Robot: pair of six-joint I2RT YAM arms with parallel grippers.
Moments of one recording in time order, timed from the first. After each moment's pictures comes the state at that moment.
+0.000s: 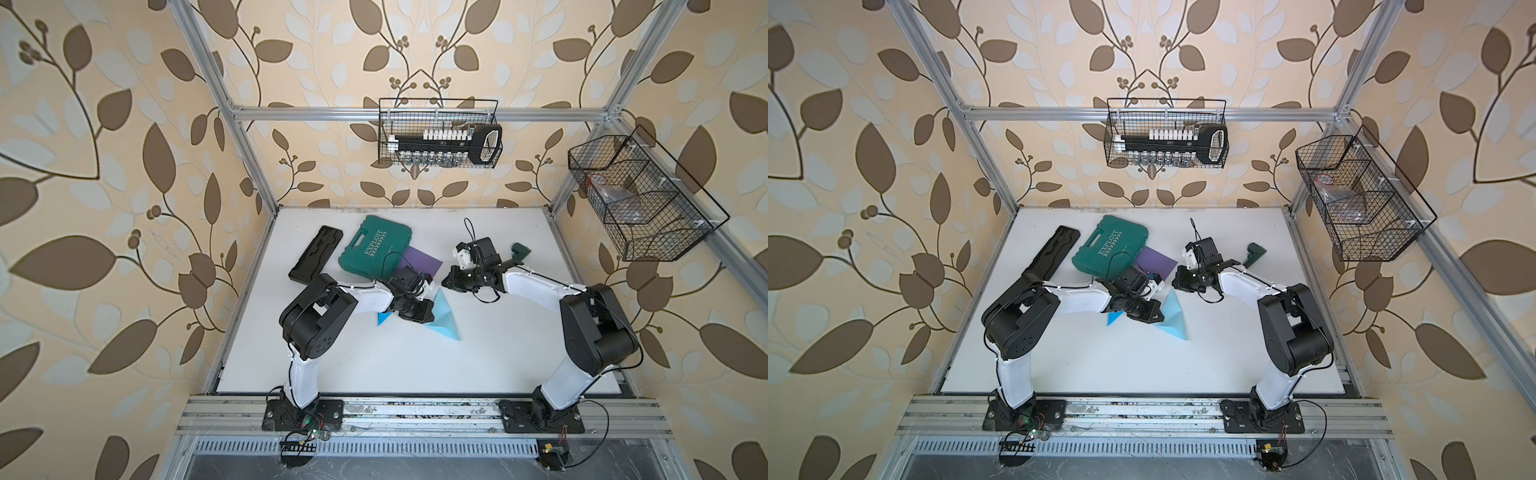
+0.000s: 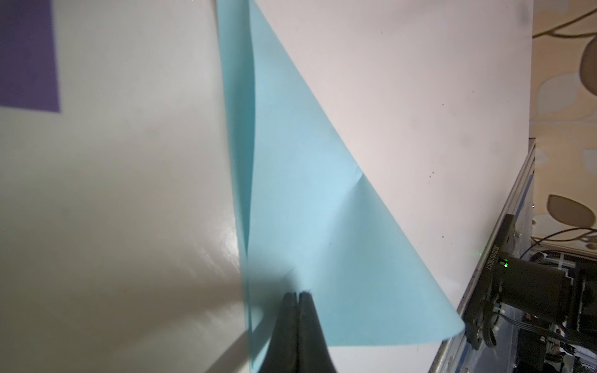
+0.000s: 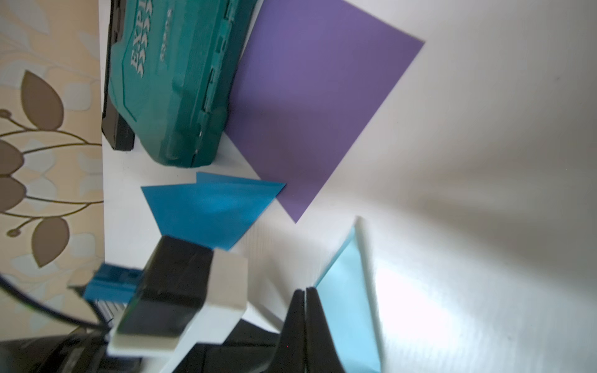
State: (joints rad) left arm -0.71 1.92 1.07 -0.16 0.50 -0.45; right arm 0.37 1.69 1.02 -0.31 -0.38 0.52
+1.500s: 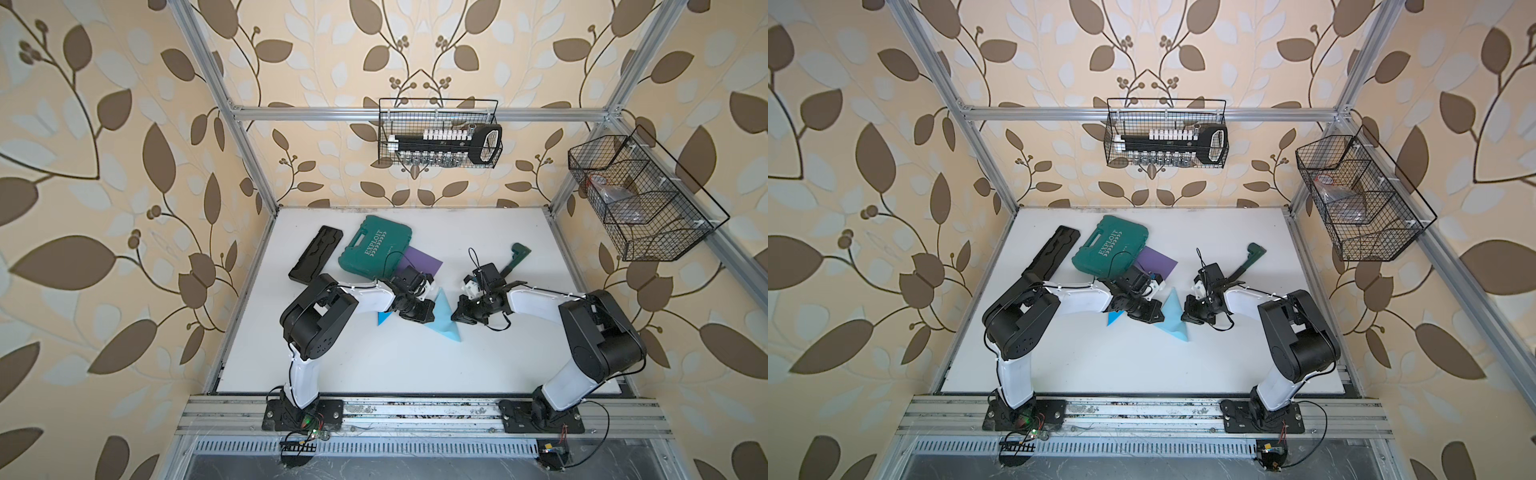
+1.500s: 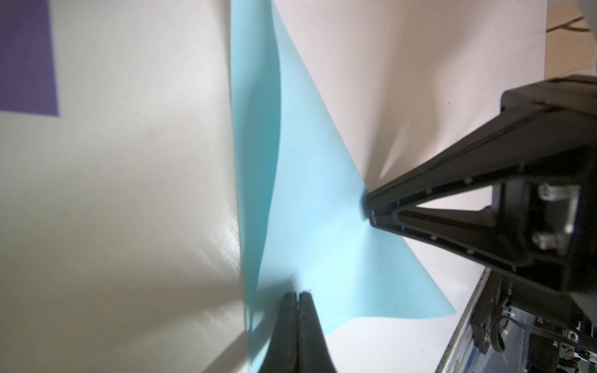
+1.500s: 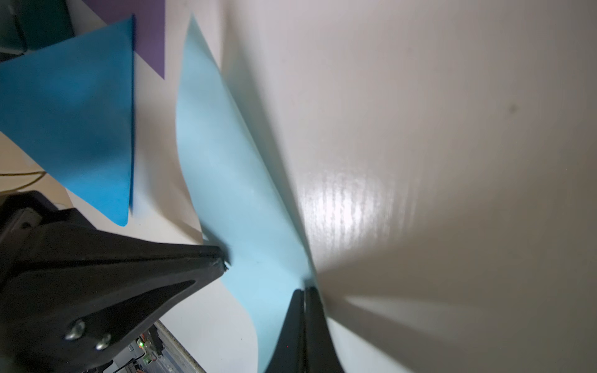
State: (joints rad) left arm -0.71 1.93 1.08 -0.20 0.47 -0.44; right arm 0.33 1.66 0.78 -0.35 -0.45 0.56
